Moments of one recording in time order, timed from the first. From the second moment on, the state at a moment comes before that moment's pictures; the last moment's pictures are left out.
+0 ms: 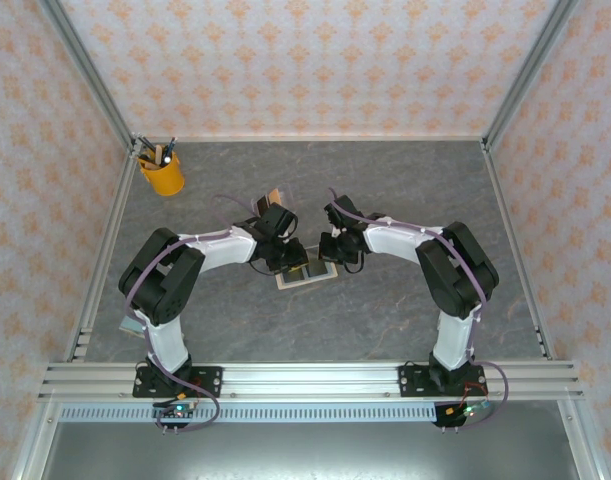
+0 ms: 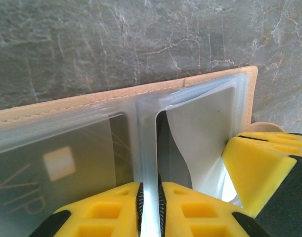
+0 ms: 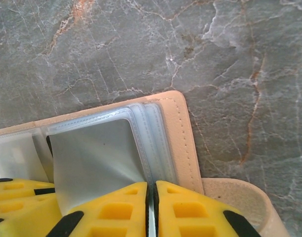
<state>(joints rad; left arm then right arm) -0.54 1.83 1.03 -0.30 0.32 -0.93 0.60 1.86 1.12 -0.41 -0.23 0.68</state>
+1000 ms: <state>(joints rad) -0.52 1.84 1.00 -0.21 0.39 -0.99 0.60 1.86 1.10 -0.36 -0.27 0.70</state>
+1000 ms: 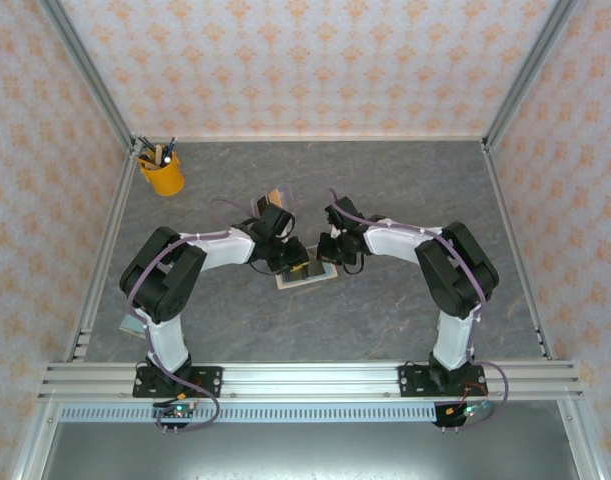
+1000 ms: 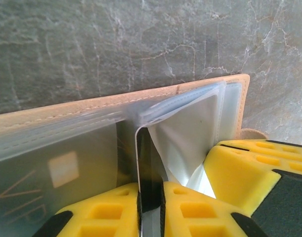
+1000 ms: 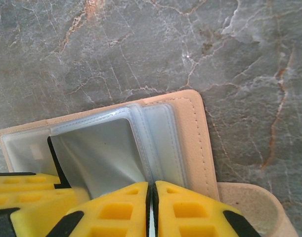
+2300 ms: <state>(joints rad) -0.47 1.47 0.94 -0.60 0.16 -0.81 0.61 1.86 1.16 -0.44 -0.26 0.68</state>
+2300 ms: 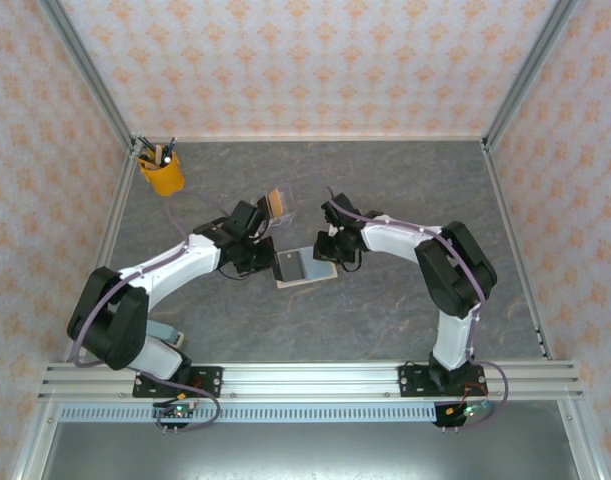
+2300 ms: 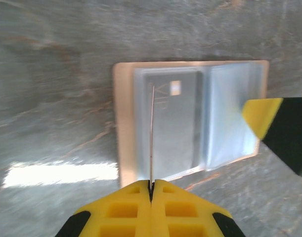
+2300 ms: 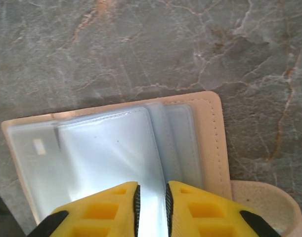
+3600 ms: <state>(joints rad) -0.50 2.15 1.98 -1.15 -0.50 -0.75 0.53 1.47 0.90 -0.32 0.03 0.56</state>
